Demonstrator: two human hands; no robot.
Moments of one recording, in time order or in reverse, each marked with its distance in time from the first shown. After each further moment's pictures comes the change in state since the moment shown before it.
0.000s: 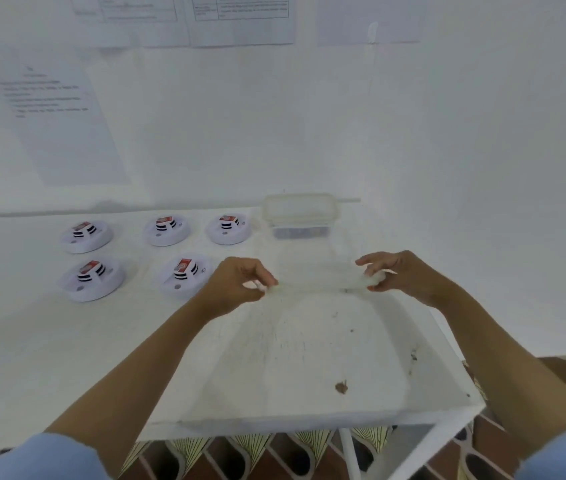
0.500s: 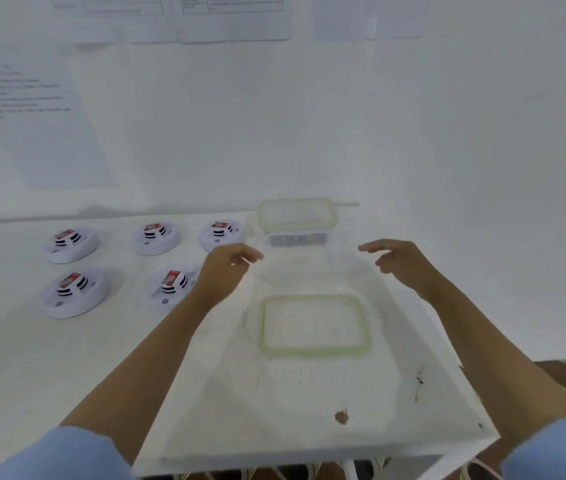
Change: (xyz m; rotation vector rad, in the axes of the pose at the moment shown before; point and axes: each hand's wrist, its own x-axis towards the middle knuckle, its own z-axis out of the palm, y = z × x) left_hand 0.050 -0.022 -0.007 0.180 0.270 -0.124; right_hand 0.036 -0.003 -0.010 -0.161 0.275 0.034
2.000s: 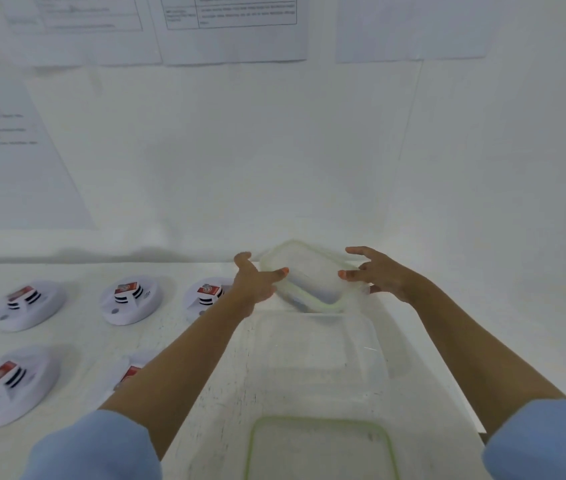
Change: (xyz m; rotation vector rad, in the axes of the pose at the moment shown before) left_hand 0.169 -0.018 0.049 -0.479 0.066 -0.621; right_hand 0.198 0.001 0.012 0.059 -0.300 0.232
